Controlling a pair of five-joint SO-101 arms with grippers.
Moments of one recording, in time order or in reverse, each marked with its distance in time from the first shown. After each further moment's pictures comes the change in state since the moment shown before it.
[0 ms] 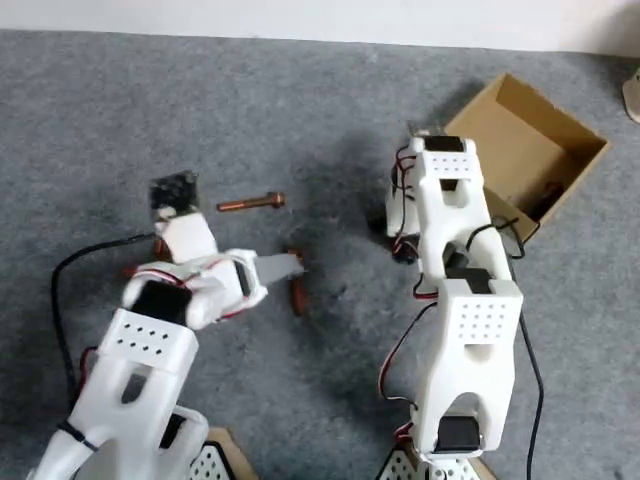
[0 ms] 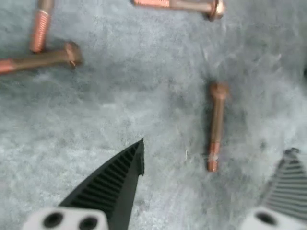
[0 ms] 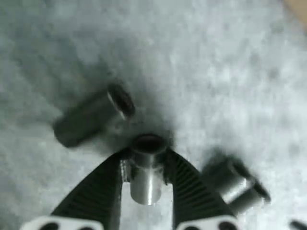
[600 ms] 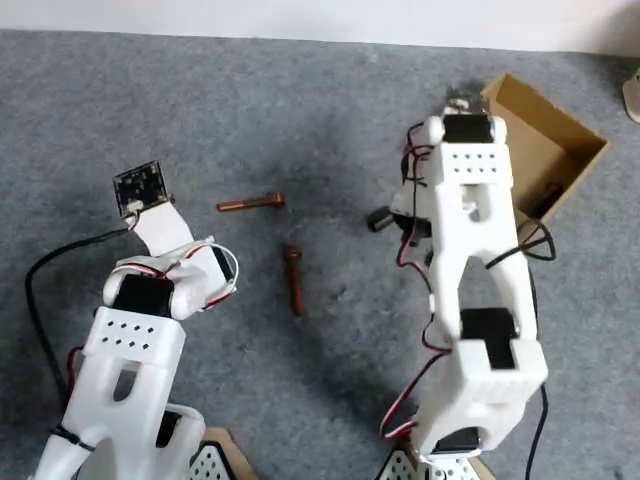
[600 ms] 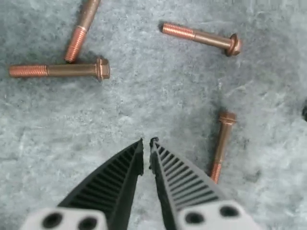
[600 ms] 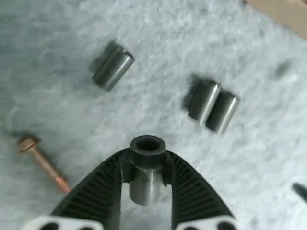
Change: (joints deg) left arm -3.7 0.0 -2.5 1.6 3.5; right arm -2.4 -26.1 5.4 10.5 -20.0
